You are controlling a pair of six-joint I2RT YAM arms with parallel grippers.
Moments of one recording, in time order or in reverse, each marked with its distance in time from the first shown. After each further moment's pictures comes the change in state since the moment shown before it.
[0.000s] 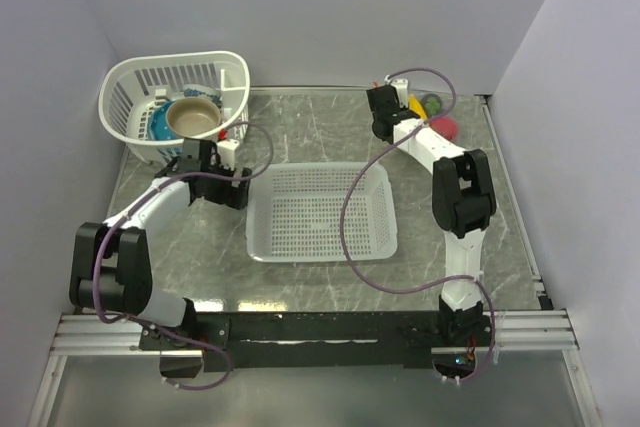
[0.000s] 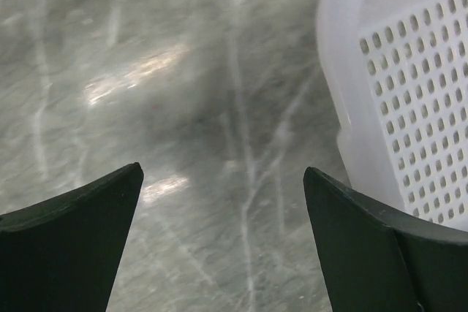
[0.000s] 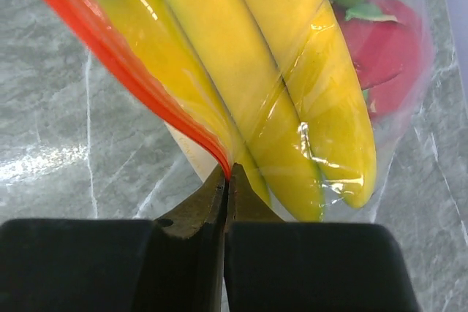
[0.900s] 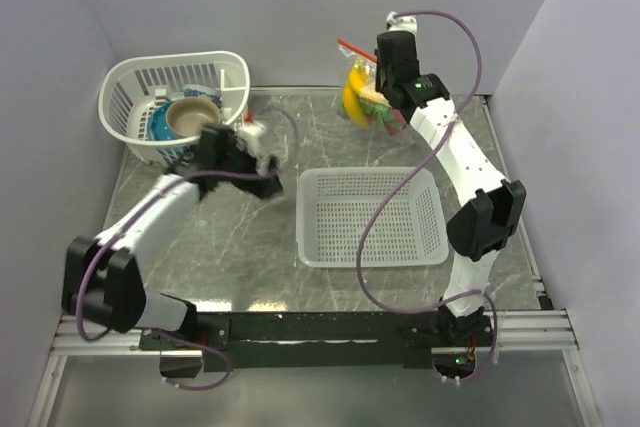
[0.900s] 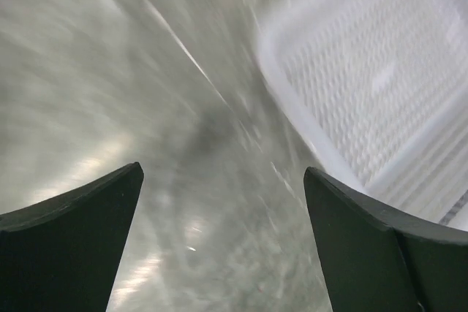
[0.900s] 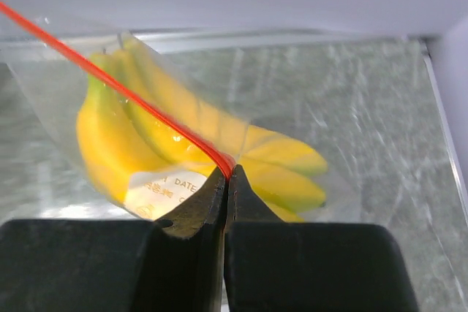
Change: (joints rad) left arm -0.199 -0.072 0.121 -0.002 0.190 -0.095; right arm 0.081 -0.224 0.342 -0.202 -0.174 -0.034
